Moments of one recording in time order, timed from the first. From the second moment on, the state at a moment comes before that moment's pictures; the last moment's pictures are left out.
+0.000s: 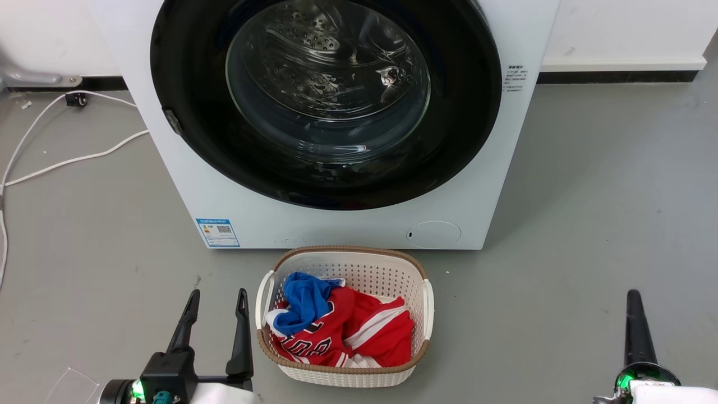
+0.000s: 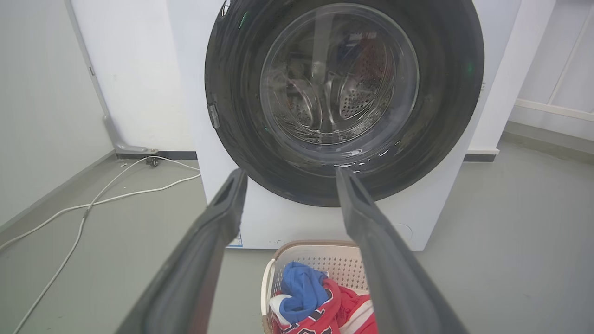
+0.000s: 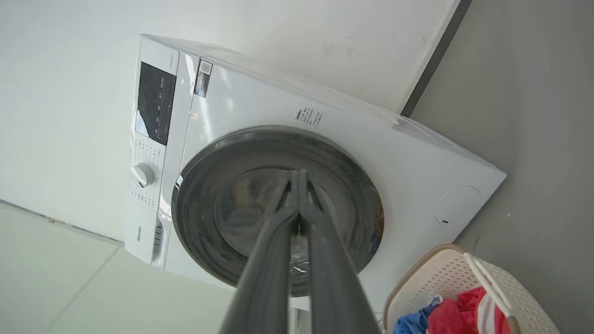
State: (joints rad) left arm 0.08 0.05 -0.05 0.05 -0.08 0.01 -0.26; right arm 0.13 -0.05 -0.01 0.00 1.24 0.13 -0.26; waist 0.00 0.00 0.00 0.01
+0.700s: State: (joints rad) left arm 0.08 0.05 -0.04 0.05 -0.08 0.02 -0.26; right arm 0.17 -0.05 0.02 -0.16 1.75 0.13 -0.07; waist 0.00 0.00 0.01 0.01
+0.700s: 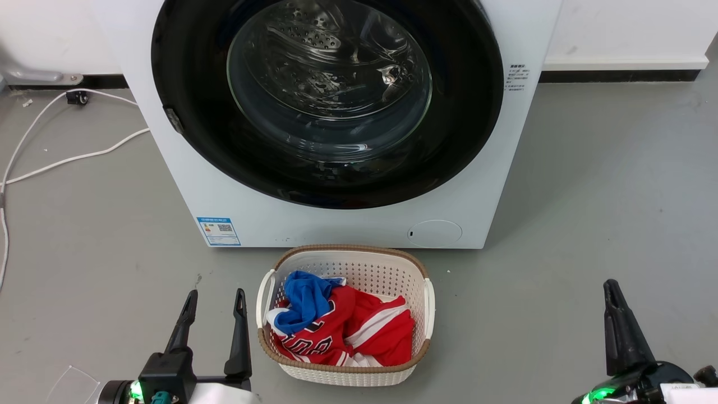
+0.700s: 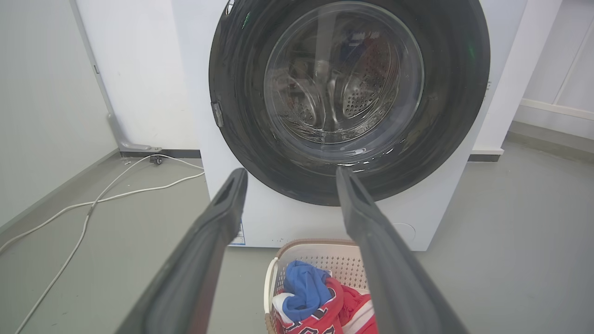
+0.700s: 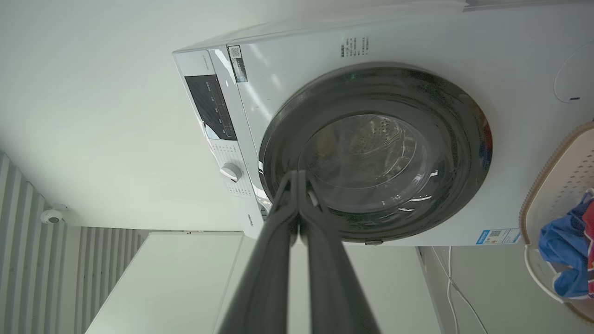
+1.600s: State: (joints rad) left arm 0.07 0.05 -0.05 0.05 -0.07 0.02 -0.26; right arm 0.15 -0.05 0.01 -0.10 1.73 0.13 -0.07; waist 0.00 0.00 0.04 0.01
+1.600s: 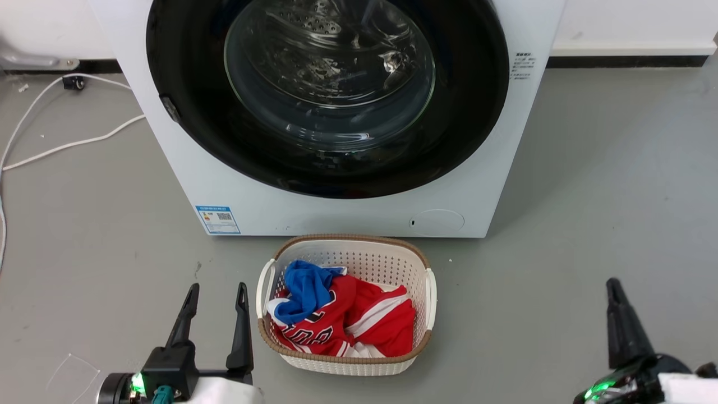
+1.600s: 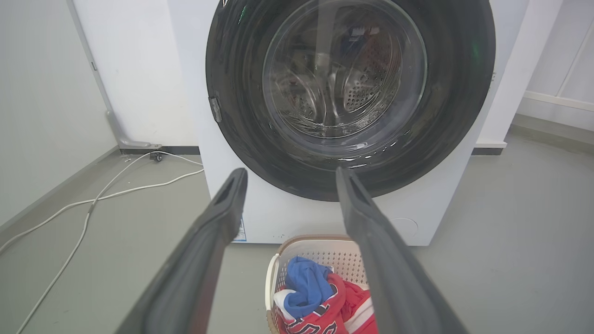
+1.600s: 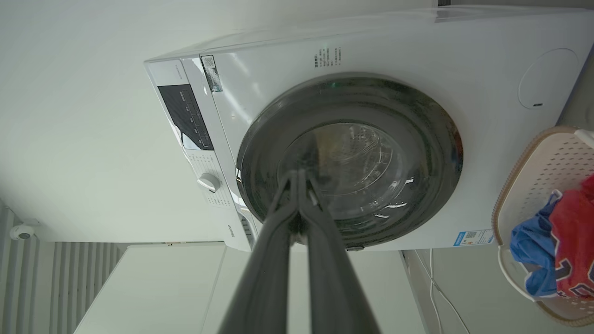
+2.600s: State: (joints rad) left arm -0.20 0.05 0.01 -0.04 -0.06 -0.05 -0.26; right arm -0.76 -0.27 -0.17 0.28 1.70 0.13 0.21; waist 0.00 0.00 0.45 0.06
